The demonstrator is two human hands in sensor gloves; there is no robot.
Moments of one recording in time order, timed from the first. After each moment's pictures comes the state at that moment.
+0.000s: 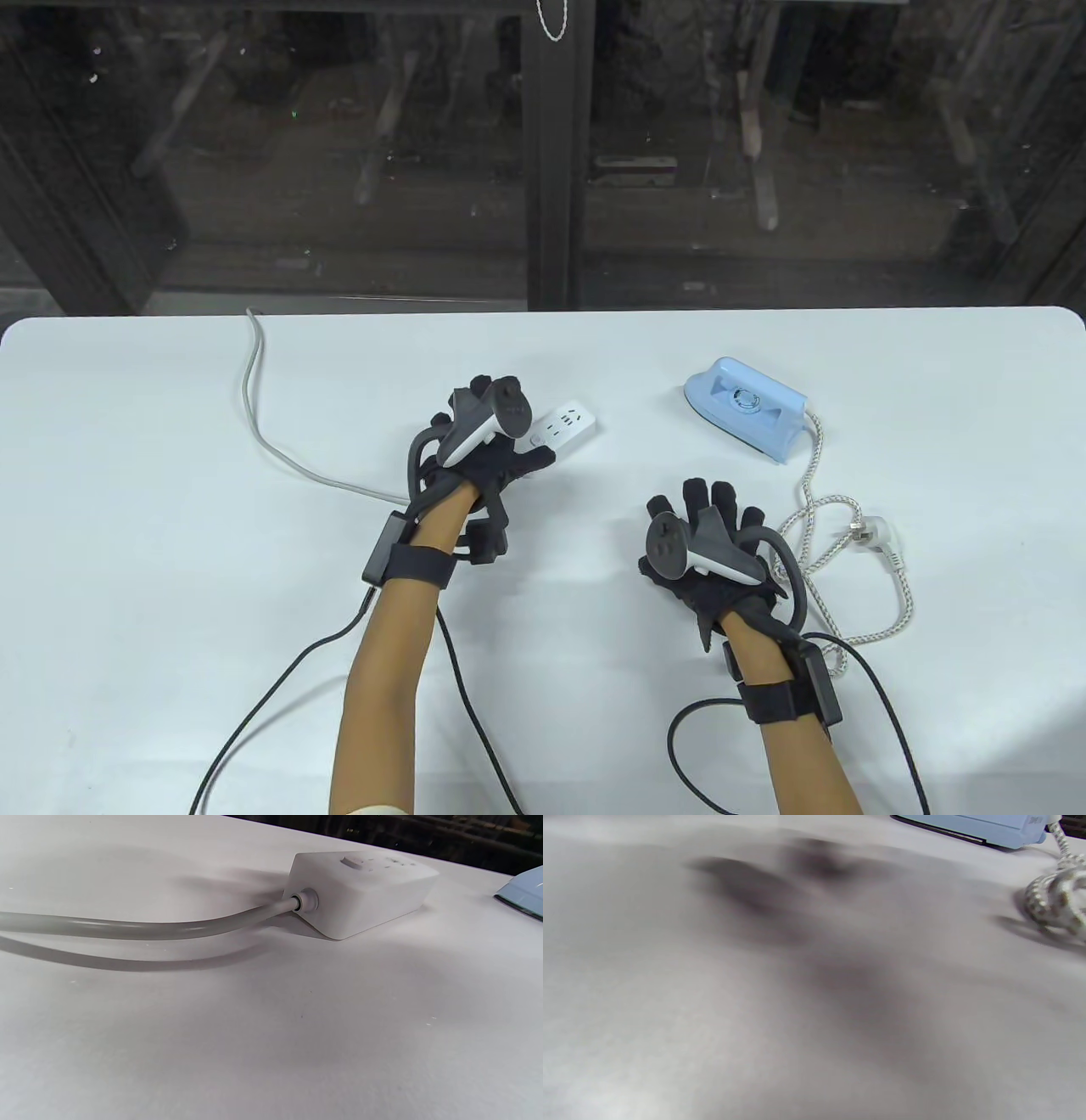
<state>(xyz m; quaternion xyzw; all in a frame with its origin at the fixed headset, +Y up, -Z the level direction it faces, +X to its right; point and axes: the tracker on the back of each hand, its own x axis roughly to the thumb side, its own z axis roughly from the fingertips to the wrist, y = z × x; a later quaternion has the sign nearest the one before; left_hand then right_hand) -0.104 -0.726 -0.498 -0.21 0.00 0.07 0.98 0.148 -0.758 -0.363 -0.10 -0.19 -0.97 0.06</state>
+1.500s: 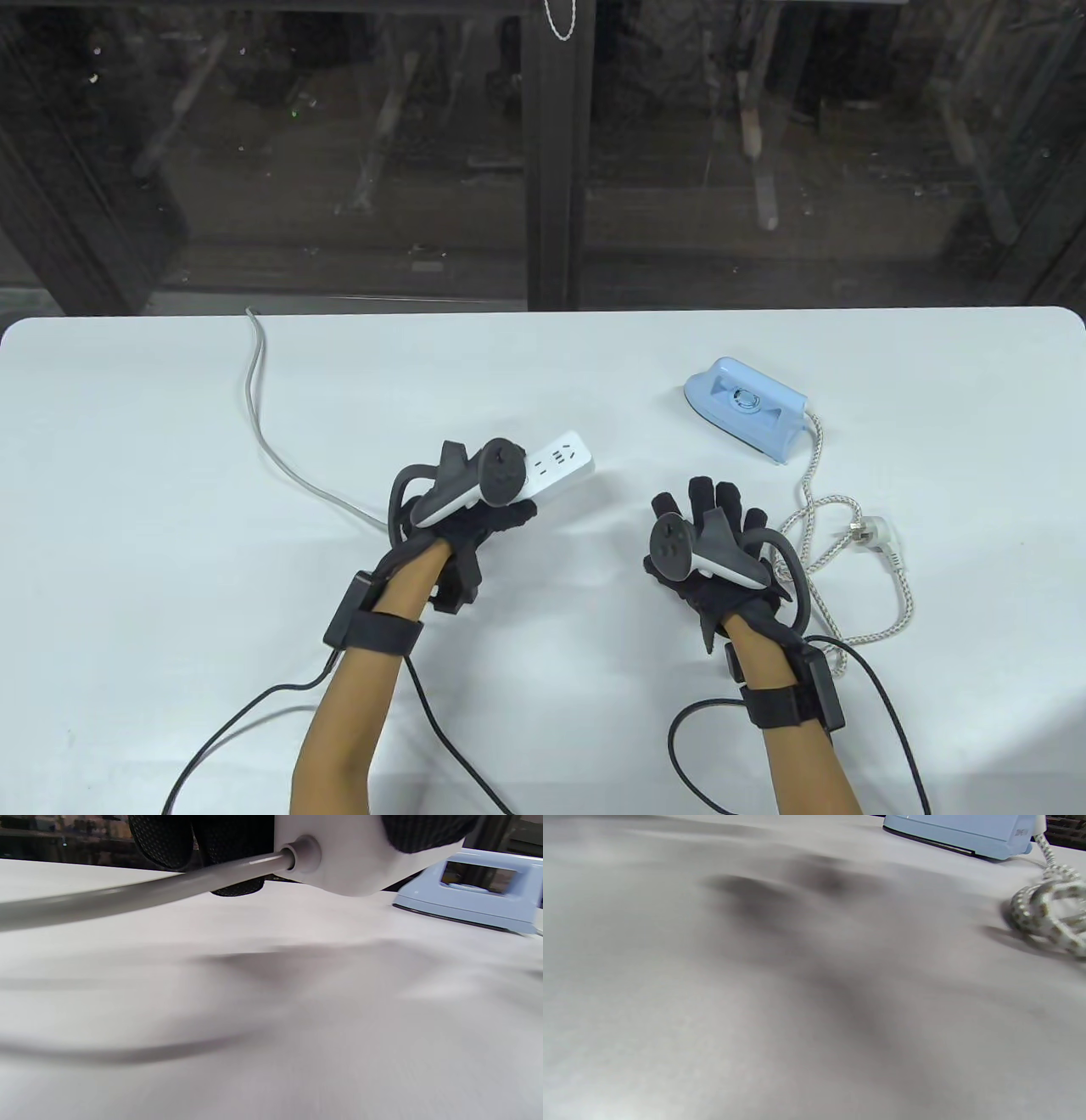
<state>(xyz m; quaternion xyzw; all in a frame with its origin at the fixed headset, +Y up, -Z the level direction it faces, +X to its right) -0.122 -0.713 -0.406 -0.10 -0.14 0.04 0.98 0.150 -0.753 -0.360 -0.09 -0.17 -0.98 0.06</state>
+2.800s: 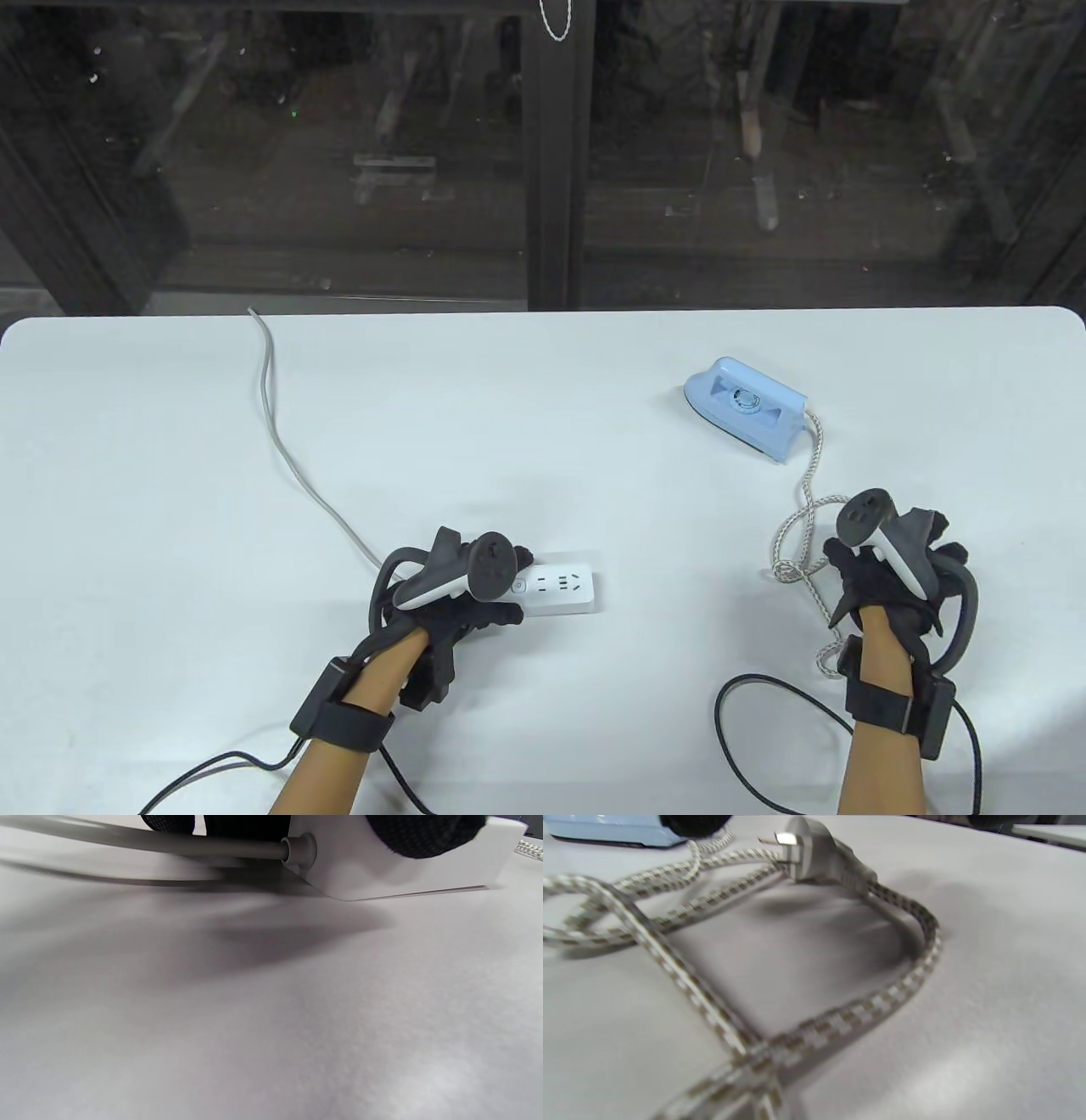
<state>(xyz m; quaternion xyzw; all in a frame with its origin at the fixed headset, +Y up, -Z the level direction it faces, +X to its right) -0.128 -0.757 -0.343 -0.18 -0.19 0.02 0.96 0.330 -0.748 -0.351 0.27 -0.19 -0.94 -0.05</state>
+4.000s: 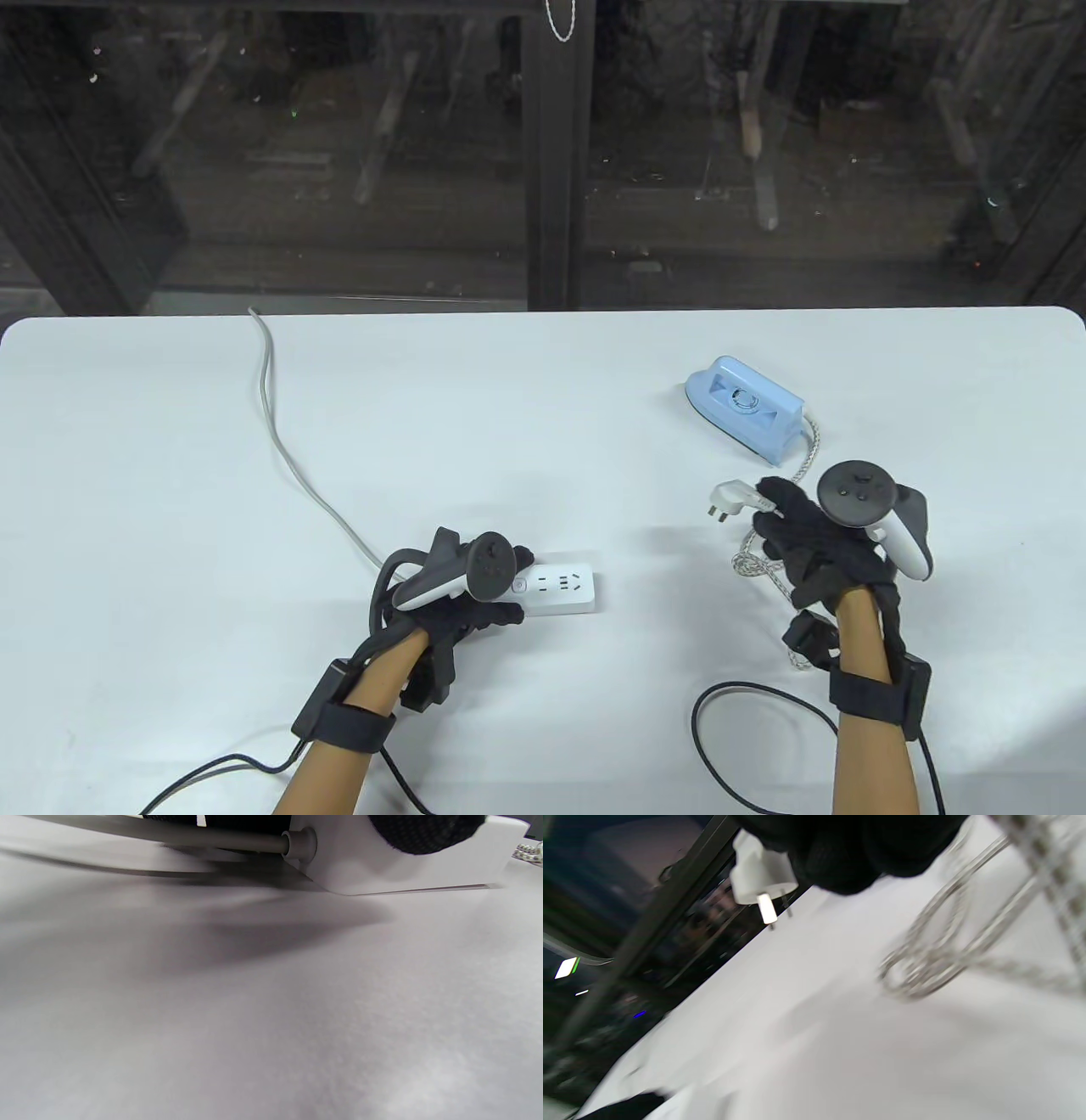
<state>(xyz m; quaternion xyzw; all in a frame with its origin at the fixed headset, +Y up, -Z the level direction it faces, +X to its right) -0.129 -0.758 -0.343 -0.19 -0.18 0.02 0.96 0.249 -0.709 -0.368 -0.07 -0.17 -0.91 -0.38</state>
